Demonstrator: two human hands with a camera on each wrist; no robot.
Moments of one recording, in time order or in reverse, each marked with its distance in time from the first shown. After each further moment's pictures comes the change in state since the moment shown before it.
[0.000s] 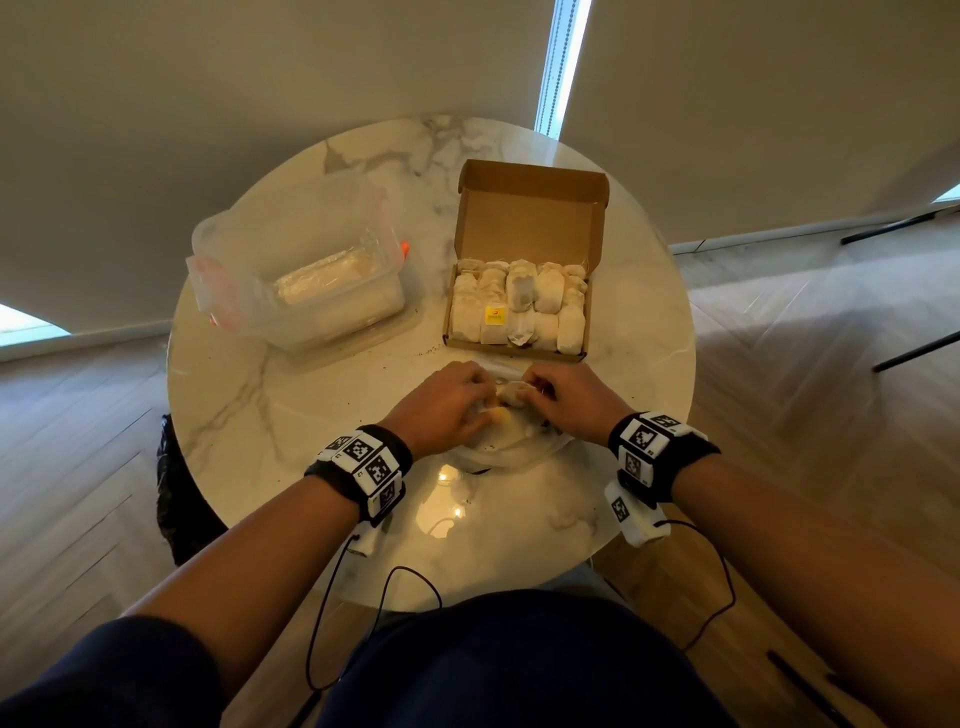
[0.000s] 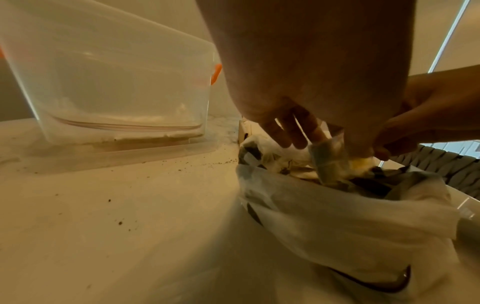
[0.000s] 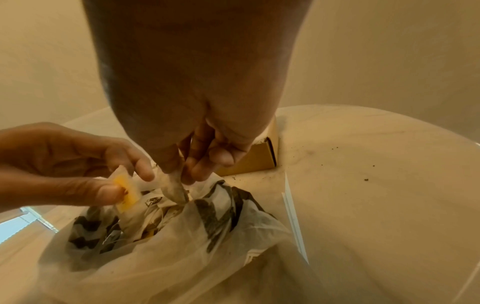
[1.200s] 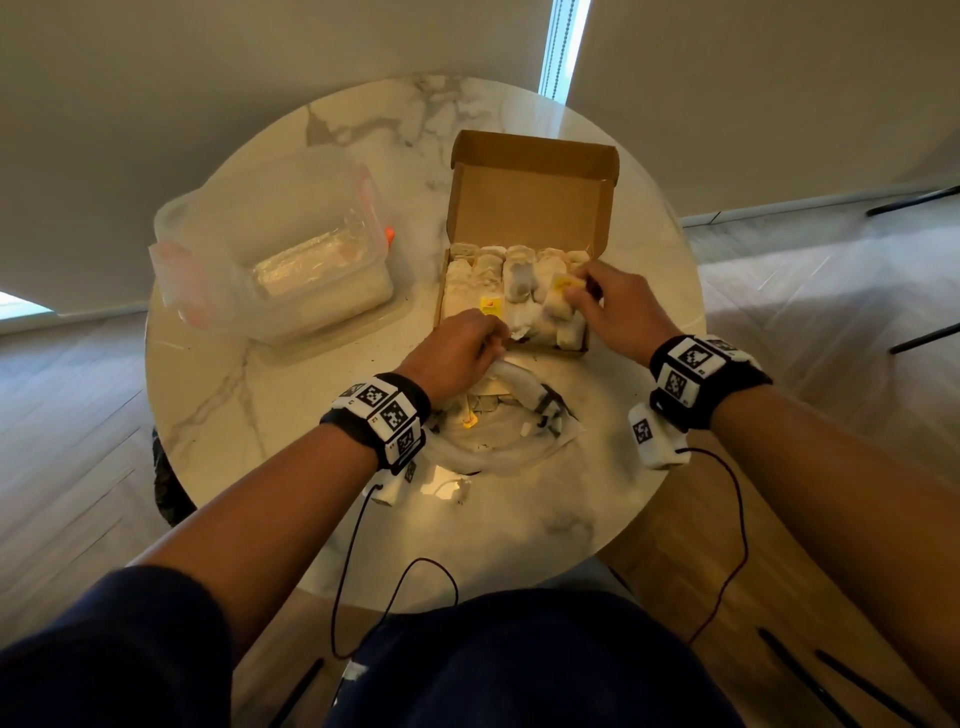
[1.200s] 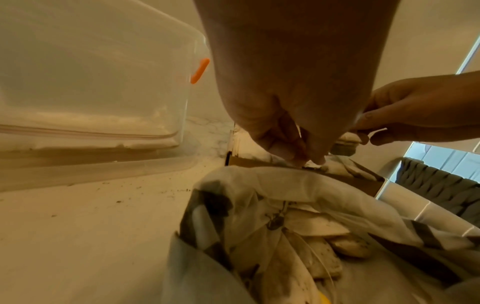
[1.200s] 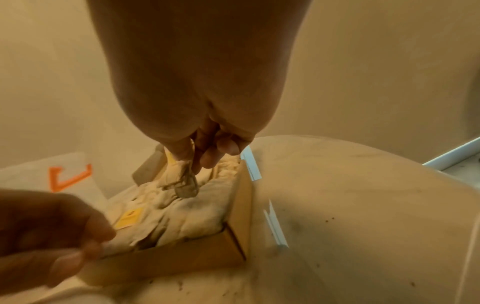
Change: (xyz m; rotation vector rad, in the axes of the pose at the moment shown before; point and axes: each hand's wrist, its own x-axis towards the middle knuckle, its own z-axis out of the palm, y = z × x) left_hand 0.065 -0.007 -0.019 -0.121 0.120 -0.125; right_hand 0.053 0.031 -0.078 -0.002 0.226 0.093
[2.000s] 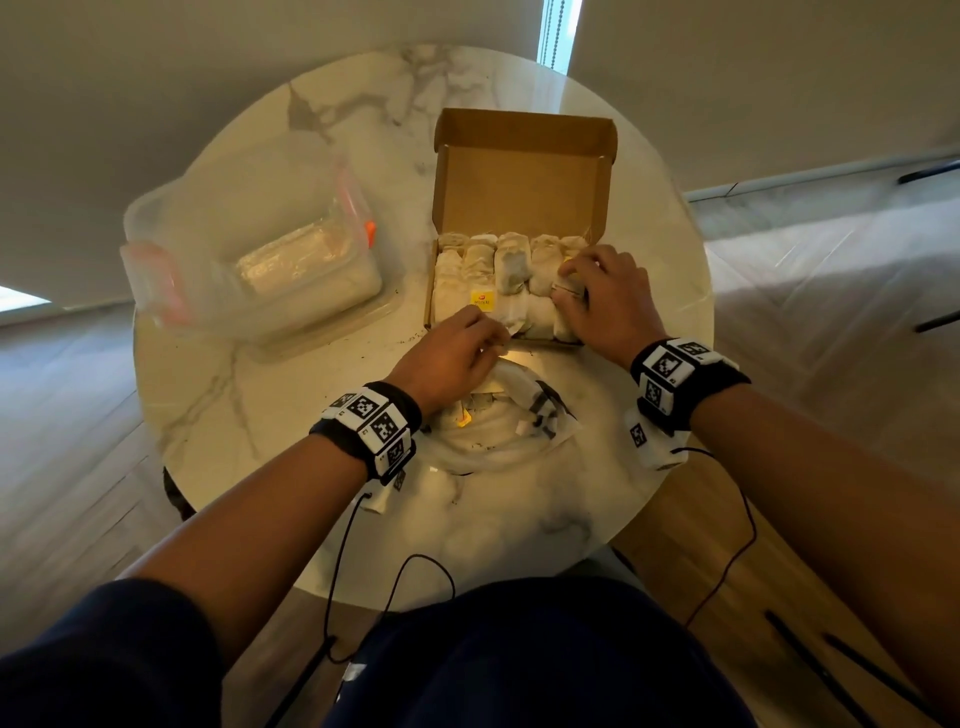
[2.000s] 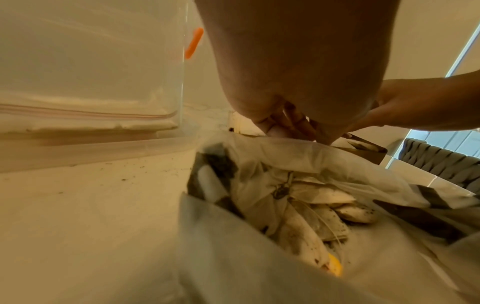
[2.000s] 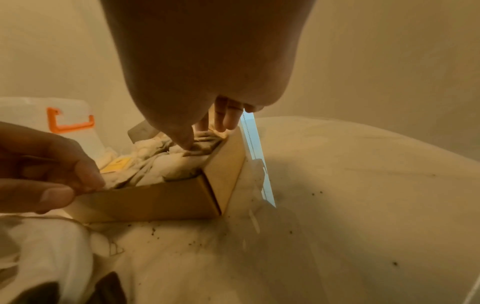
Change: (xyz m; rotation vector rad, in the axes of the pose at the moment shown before) left_hand -0.001 0.000 0.012 0.005 -0.002 0.023; right_hand 0.009 0.025 0.024 -0.311 0.087 -0.056
